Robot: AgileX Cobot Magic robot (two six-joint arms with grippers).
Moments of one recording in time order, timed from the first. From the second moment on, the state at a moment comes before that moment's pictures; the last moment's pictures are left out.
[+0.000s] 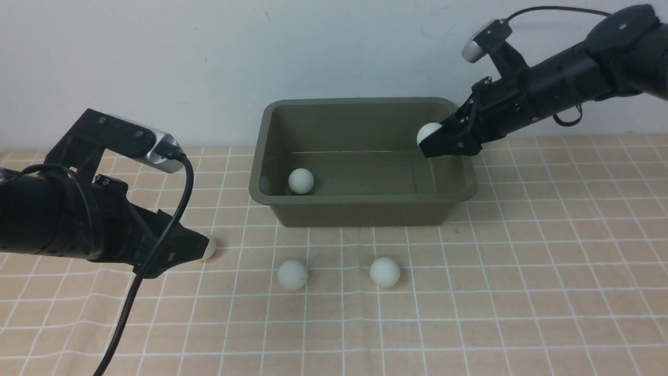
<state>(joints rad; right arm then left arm) 0.12 2.10 -1.72 0.91 1.06 -1.24 -0.01 1.28 -0.84 -0.70 0.73 0.92</state>
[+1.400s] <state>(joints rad) -0.06 1.29 -1.57 0.23 1.06 -0.45 -0.01 1.28 -0.84 -0.74 0.70 0.93</state>
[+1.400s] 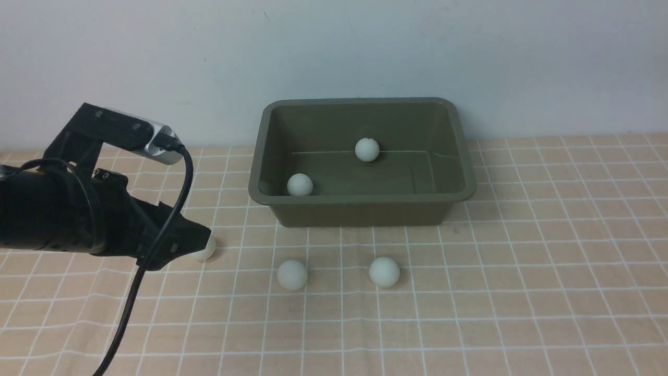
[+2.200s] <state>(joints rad) -0.06 1.01 -1.11 0.30 0.94 -0.48 -0.01 1.83 -1.33 -0.42 0.92 0.68</state>
